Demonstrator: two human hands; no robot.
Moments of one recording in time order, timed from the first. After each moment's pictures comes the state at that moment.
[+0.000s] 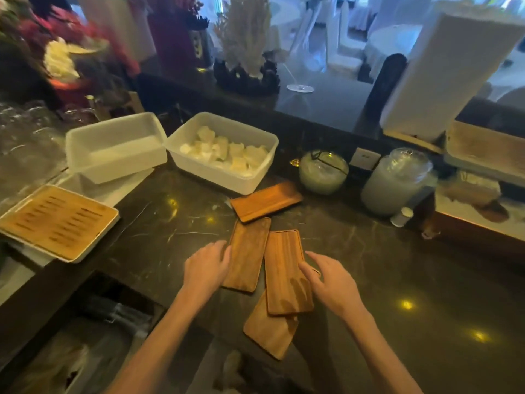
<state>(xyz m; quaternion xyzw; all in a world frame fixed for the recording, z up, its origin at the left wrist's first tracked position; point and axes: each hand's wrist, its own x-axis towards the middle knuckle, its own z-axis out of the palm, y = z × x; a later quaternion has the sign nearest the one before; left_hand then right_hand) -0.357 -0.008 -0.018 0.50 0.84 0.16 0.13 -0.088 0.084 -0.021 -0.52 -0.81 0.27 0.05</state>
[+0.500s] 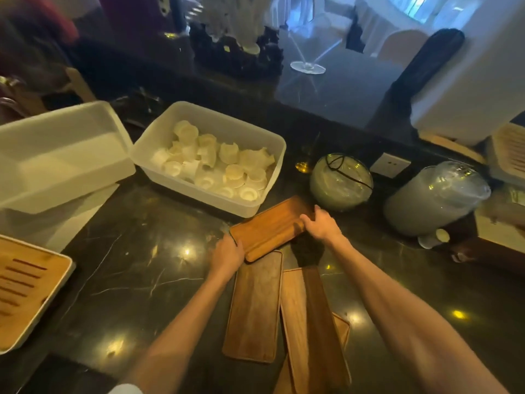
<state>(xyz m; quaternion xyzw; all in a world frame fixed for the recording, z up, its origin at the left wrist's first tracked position) -0.447 0.198 -0.123 0.37 0.84 0.17 0.36 -0.244 0.346 -0.101 -0.66 -0.67 0.33 -0.05</state>
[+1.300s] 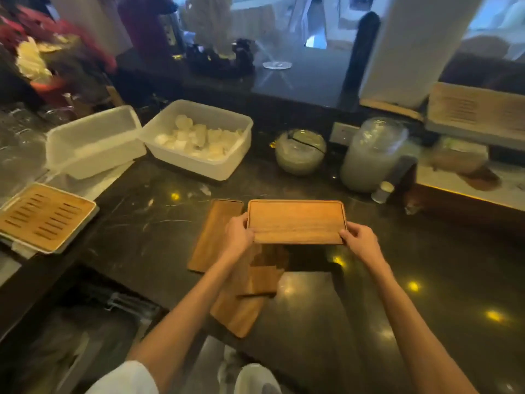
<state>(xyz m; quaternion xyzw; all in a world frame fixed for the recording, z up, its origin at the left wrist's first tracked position) -0.216 0.094 -0.035 0.40 0.78 0.34 0.34 0.048 0.199 -0.071 -0.62 -0.64 0.41 0.18</state>
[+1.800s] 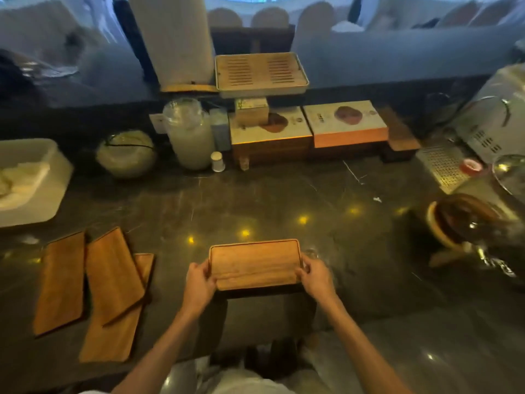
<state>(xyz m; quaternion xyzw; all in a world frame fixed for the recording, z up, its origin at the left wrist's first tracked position) 0.012 0.036 -0.112 0.58 0.70 0.16 0.38 0.296 0.007 -0.122 -0.78 -0.48 0.37 0.16</state>
